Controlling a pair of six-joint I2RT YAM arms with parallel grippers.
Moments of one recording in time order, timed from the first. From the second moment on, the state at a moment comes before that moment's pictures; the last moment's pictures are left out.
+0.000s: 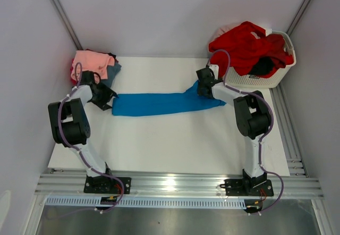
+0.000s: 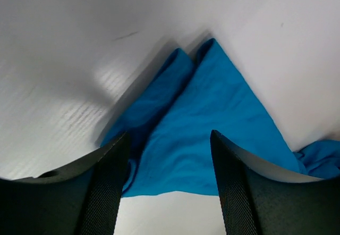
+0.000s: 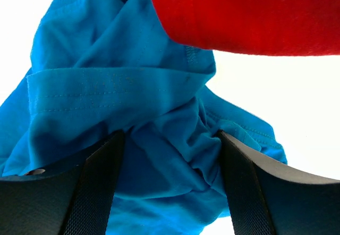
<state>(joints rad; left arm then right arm) 0.23 1.84 1.22 -0.48 0.23 -0.75 0.42 2.09 1.48 -0.31 0.49 0.39</state>
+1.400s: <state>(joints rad) 0.24 1.93 1.32 -0.78 0.08 -0.68 0.37 2.09 1.51 -0.37 0.51 0.43</state>
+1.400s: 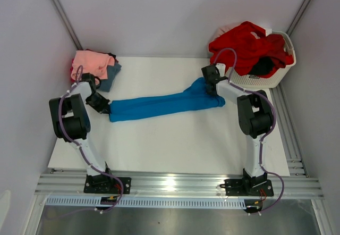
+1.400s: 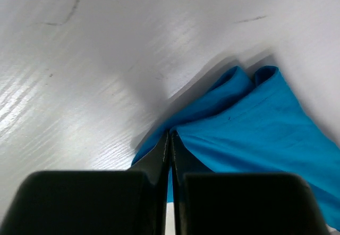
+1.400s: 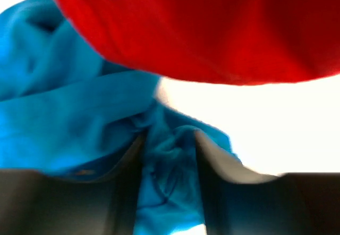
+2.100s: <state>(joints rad) 0.22 1.65 1.36 -0.67 0.15 -0.65 0.52 1.88 1.47 -0.25 0.47 0.29</state>
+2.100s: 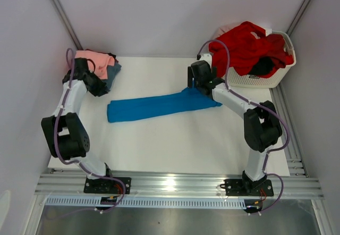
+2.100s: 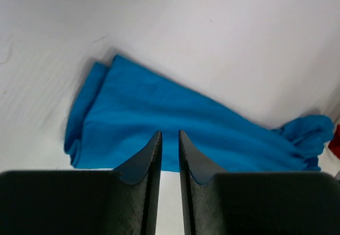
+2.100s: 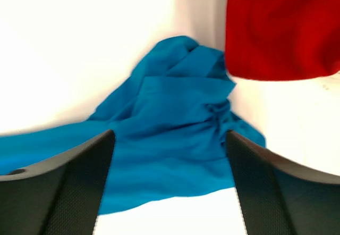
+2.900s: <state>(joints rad) 0.05 2.04 1.57 -0.92 -0.09 -0.56 0.50 1.99 1.31 -0.28 0.40 0.42</state>
